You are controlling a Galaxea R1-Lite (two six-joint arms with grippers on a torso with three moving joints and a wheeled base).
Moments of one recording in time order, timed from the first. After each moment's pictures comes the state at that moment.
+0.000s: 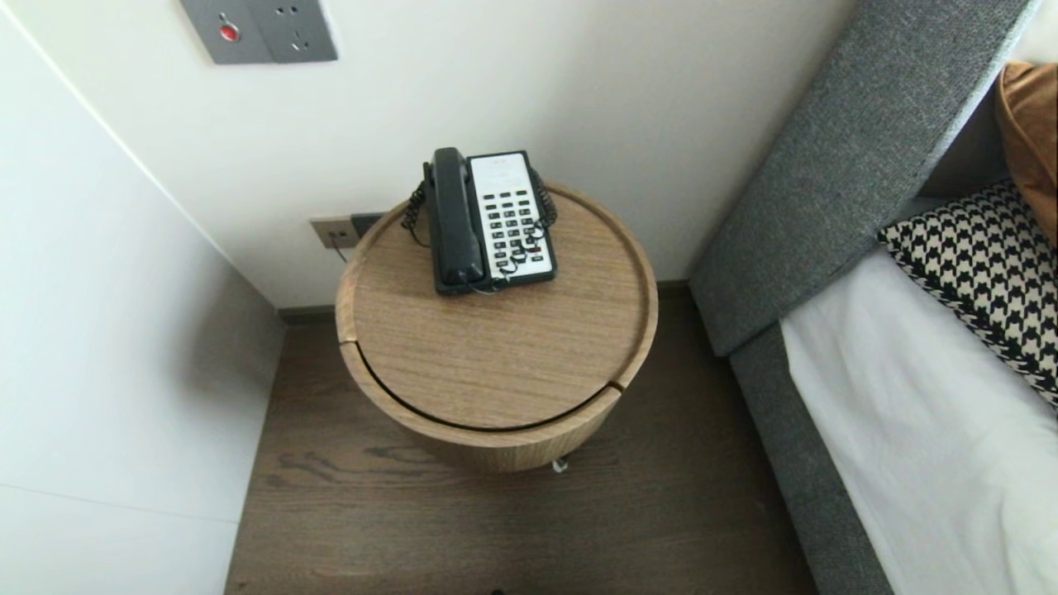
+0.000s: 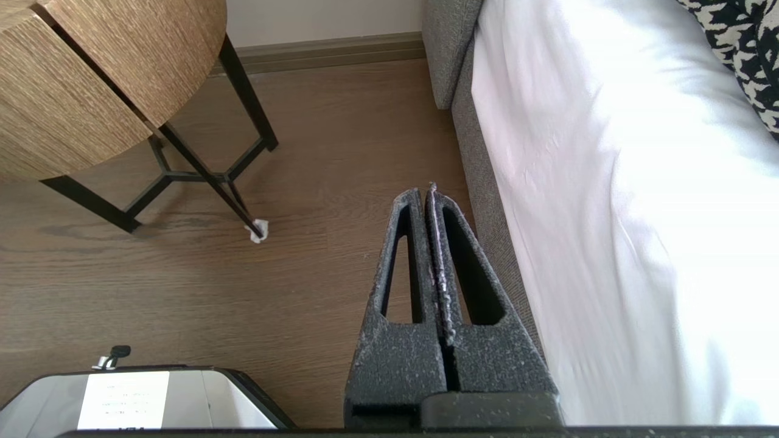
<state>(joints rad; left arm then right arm) -0.02 0.22 0.00 -0.04 -0.02 0.05 -0.01 0.00 0.00 -0.01 -0.02 0.02</state>
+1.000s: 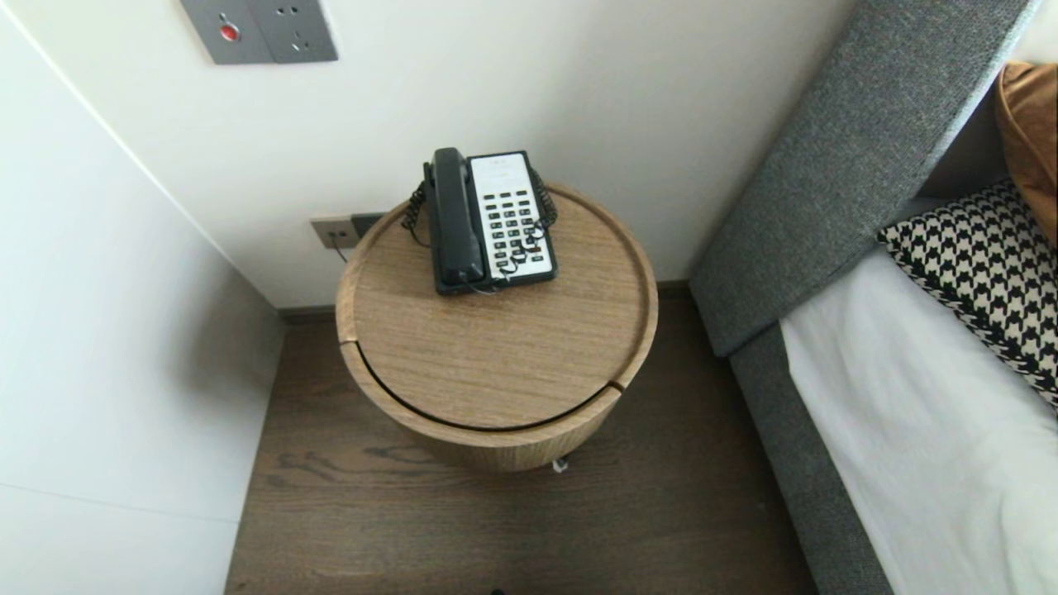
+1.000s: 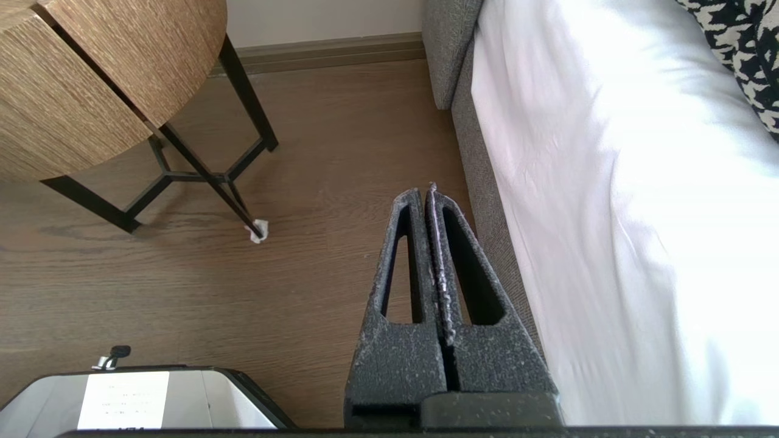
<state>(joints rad) 0.00 0.00 0.00 -0.25 -0.01 0.00 -0.01 0.00 0.00 -0.01 -0.02 0.02</state>
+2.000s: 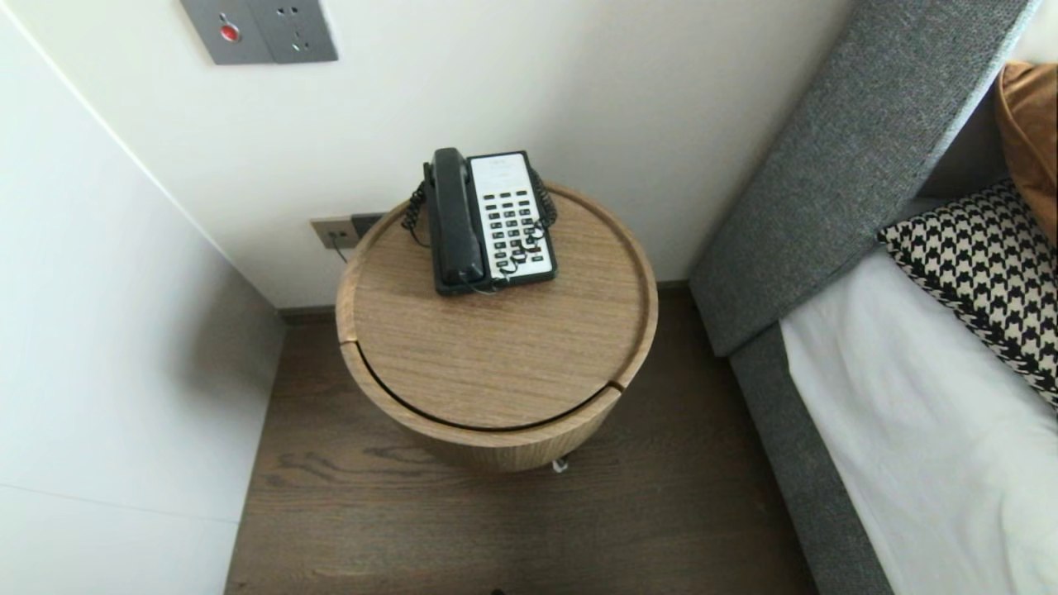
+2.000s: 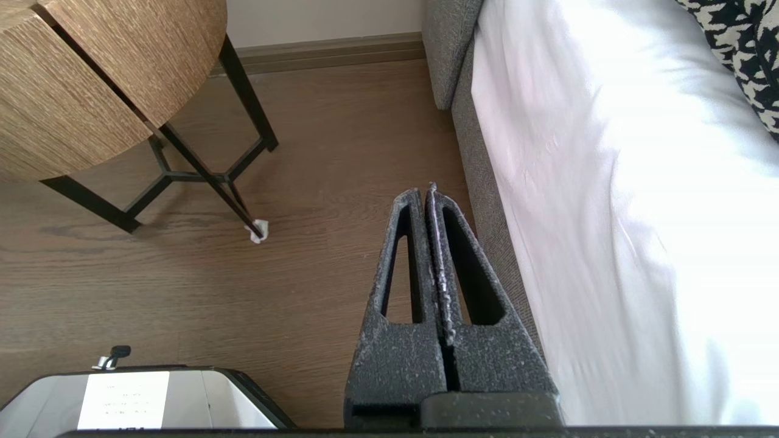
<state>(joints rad) 0.00 0.00 0.00 -0.19 -0.01 0.01 -0.01 0.00 0.00 -0.01 -0.02 0.02</state>
